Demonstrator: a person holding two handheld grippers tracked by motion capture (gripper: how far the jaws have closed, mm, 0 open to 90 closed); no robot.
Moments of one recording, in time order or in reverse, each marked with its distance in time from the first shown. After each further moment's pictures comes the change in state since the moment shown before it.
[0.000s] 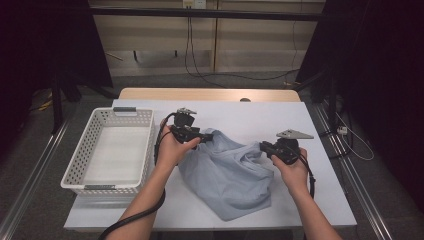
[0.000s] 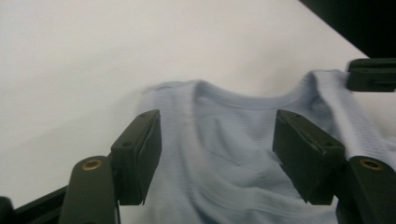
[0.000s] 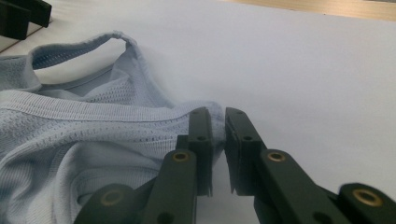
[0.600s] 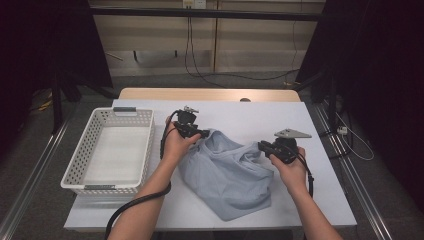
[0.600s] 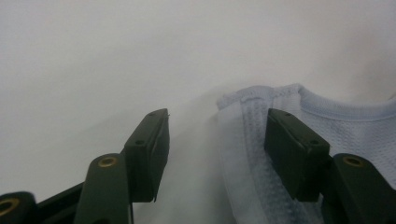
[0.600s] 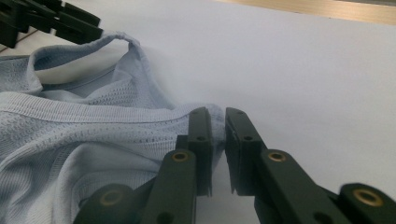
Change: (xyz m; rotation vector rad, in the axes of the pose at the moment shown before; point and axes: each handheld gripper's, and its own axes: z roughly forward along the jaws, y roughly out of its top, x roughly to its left) left arm 0.029 0.000 0.047 0.049 0.099 0.050; right arm 0.002 0.002 0.004 0.001 0.009 -0.017
